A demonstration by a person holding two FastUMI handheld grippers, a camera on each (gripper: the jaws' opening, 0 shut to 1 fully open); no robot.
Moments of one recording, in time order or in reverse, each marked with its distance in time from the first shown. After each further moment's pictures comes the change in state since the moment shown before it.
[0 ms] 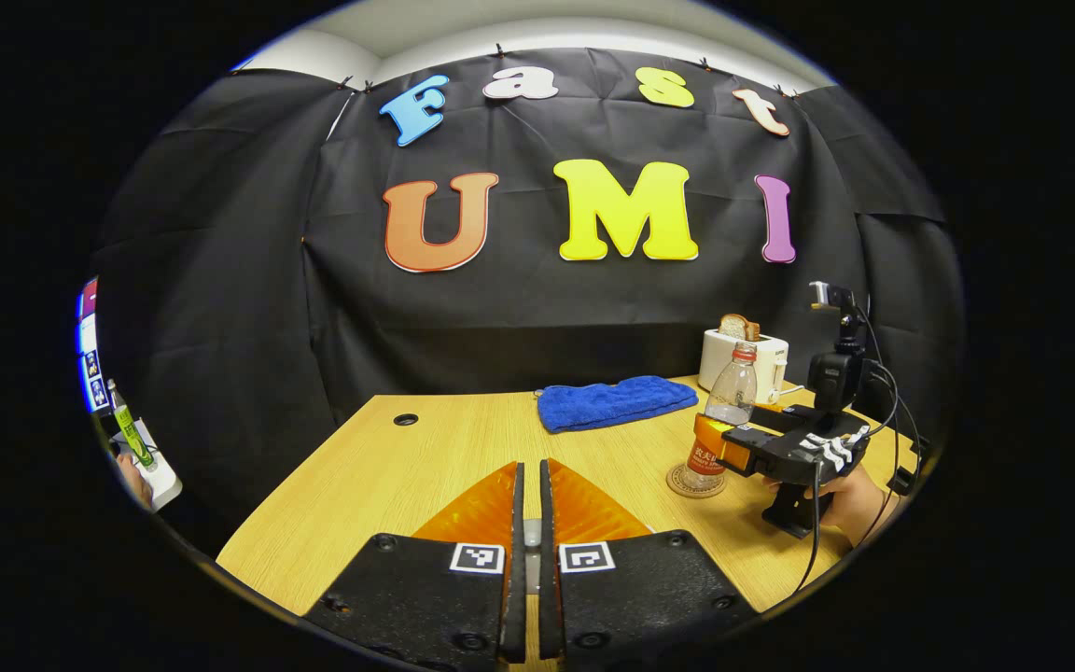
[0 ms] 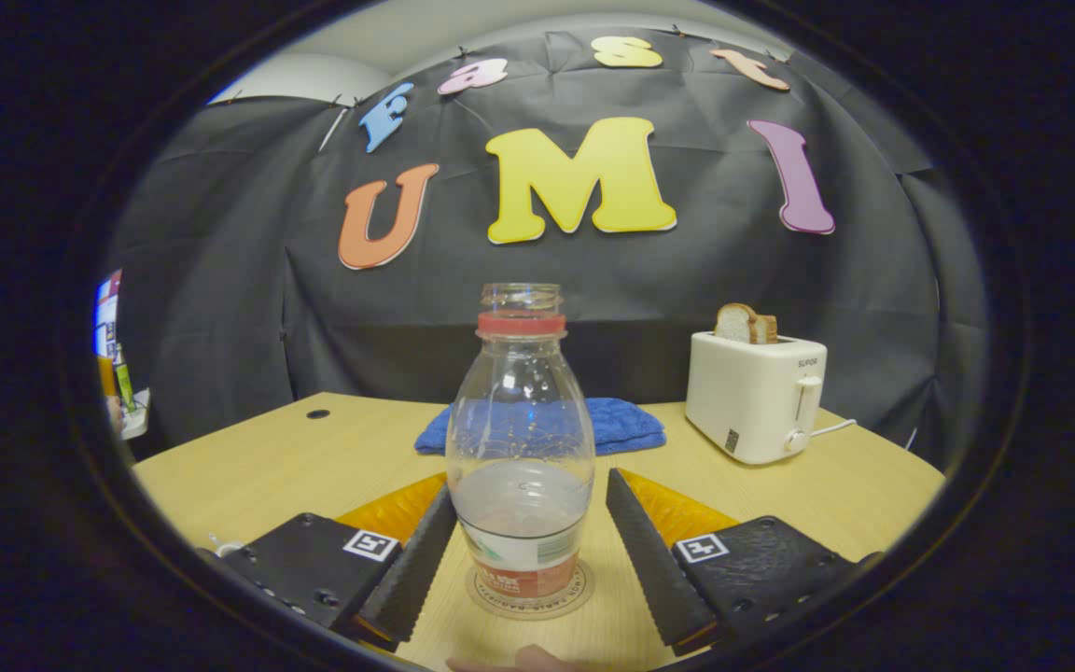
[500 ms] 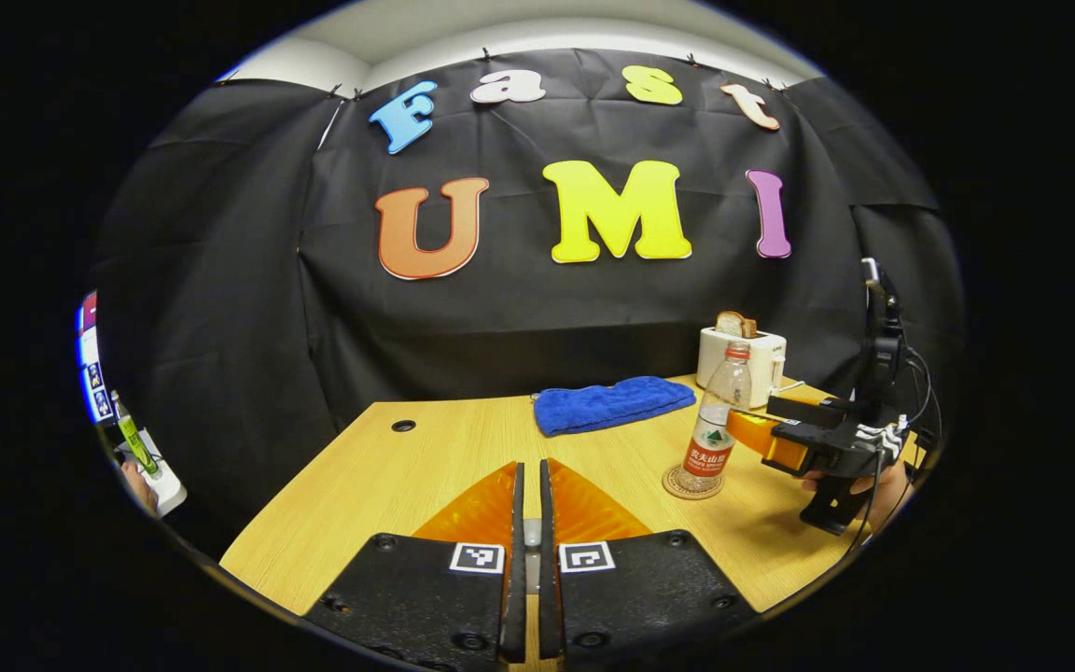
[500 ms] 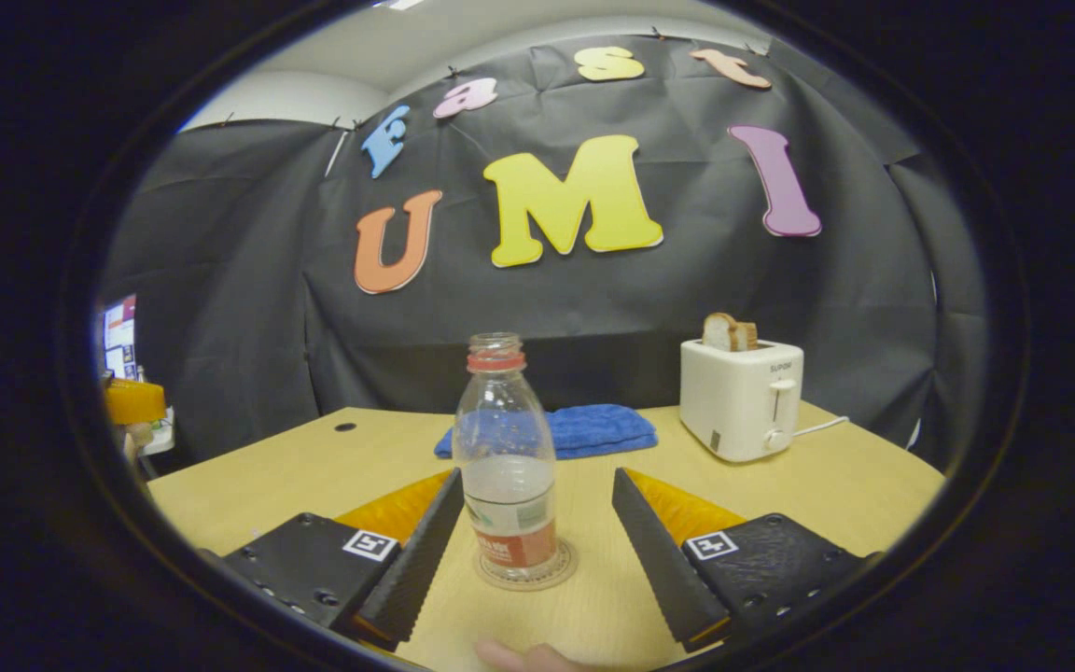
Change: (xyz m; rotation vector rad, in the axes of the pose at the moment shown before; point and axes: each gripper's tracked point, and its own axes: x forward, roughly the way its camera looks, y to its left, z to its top) left arm 0.001 -0.020 0.003 0.049 -0.014 0.003; right arm -0.064 -0.024 0.012 0.013 -0.037 0.034
